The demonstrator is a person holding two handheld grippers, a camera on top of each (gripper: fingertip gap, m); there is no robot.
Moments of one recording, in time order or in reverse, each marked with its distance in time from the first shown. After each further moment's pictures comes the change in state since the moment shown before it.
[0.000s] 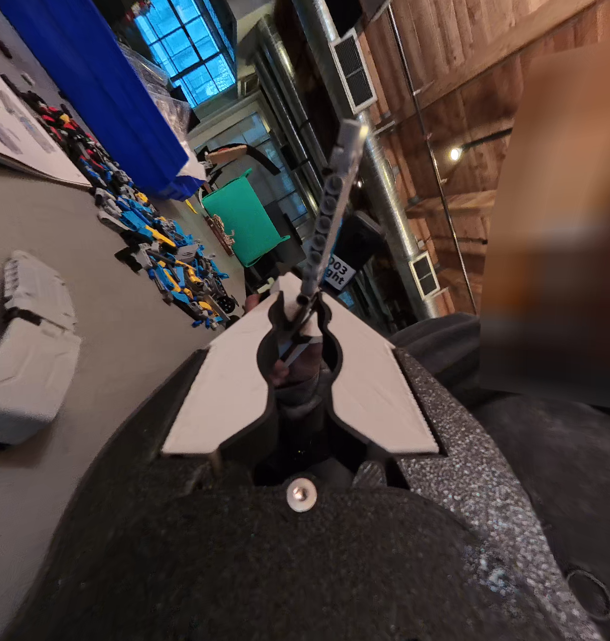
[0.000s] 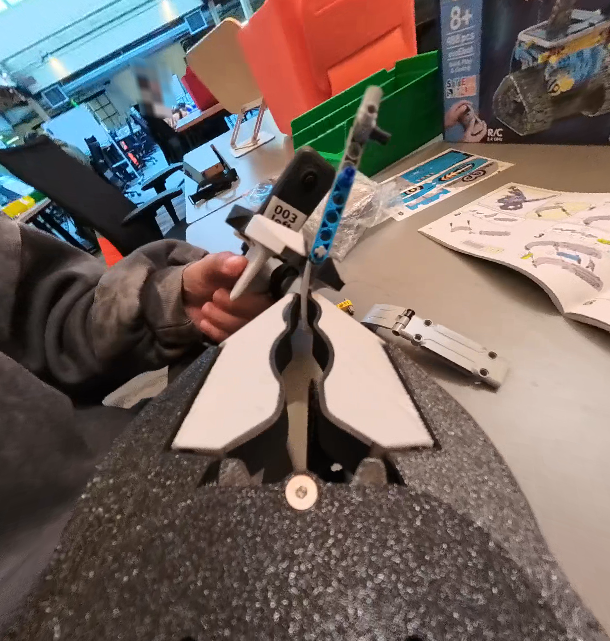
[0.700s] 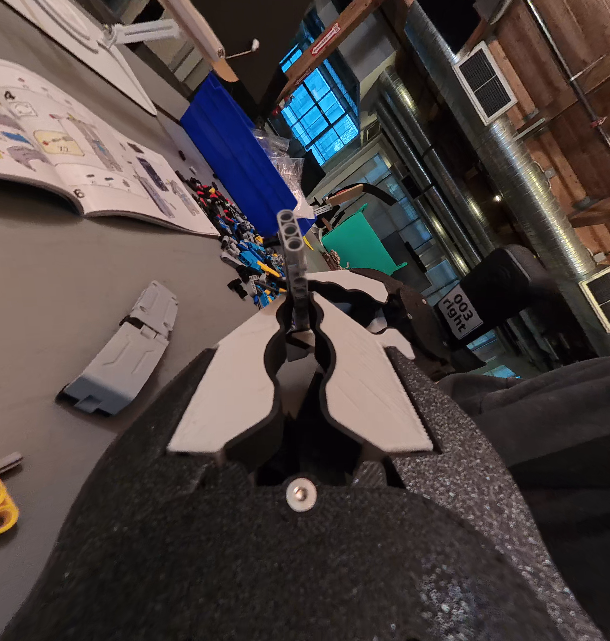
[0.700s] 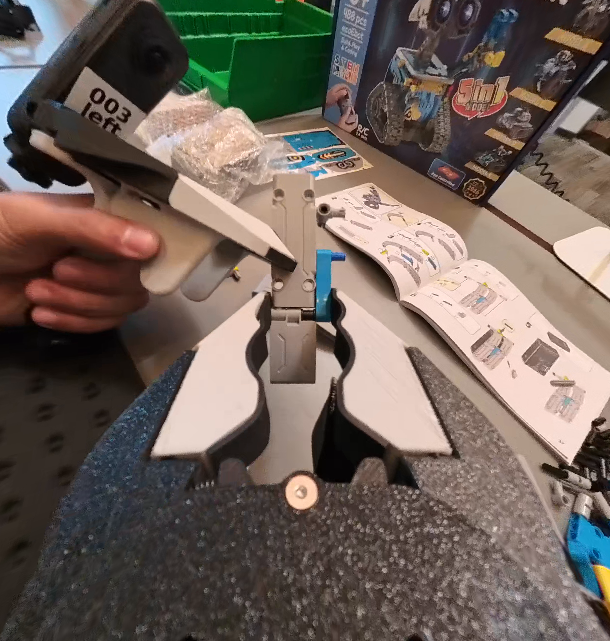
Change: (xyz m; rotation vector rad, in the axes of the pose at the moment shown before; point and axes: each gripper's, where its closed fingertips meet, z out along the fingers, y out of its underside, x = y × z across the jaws) left arm -0.031 -0.009 0.001 0.114 -0.378 0.227; right arm 0.047 0.008 -0.008 -0.156 0.435 -0.383
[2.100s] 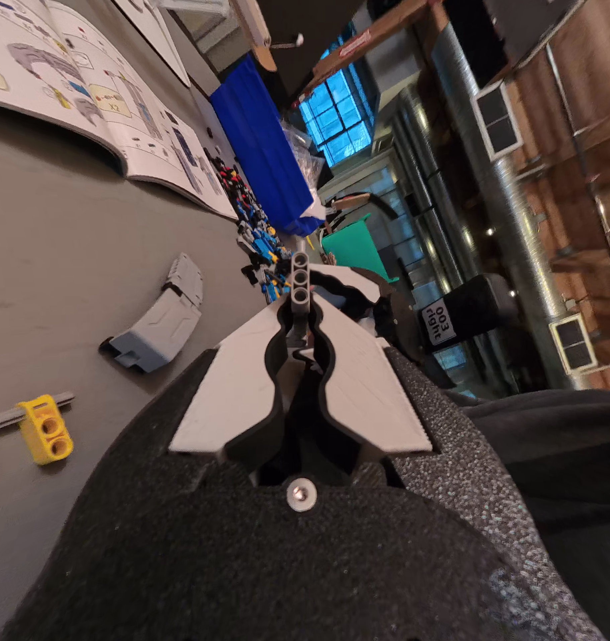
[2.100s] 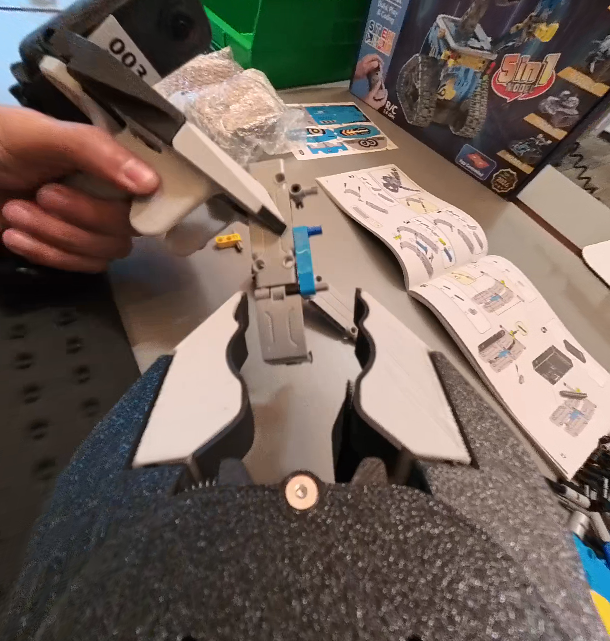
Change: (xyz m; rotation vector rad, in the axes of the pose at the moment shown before) left arm -0.019 -0.001 -0.013 -0.006 -0.035 -0.170; right arm 0.002 0.019 0.003 -0.043 -0.083 -0.068
